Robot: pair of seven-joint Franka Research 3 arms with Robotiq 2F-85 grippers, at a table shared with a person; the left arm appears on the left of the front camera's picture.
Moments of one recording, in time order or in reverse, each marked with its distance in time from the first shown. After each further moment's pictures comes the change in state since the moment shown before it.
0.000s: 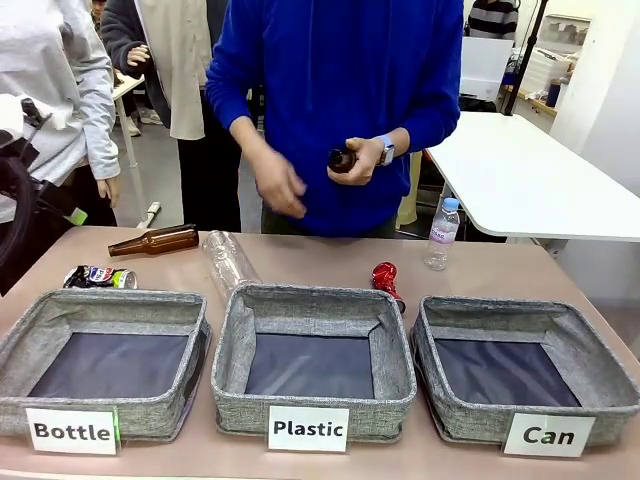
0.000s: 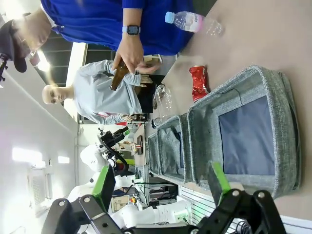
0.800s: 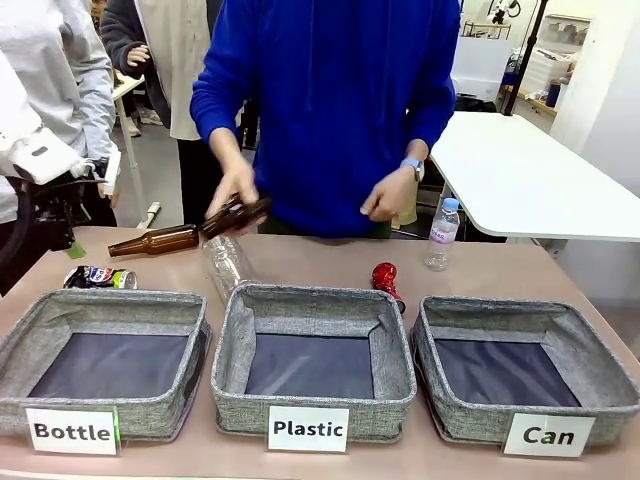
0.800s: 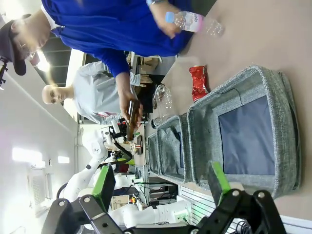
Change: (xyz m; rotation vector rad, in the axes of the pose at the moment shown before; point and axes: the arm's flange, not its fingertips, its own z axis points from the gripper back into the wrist) left arm 0.035 -0.001 -0.063 -0.184 0.264 -0.951; right arm 0.000 0.000 0.000 -0.001 0.001 0.000
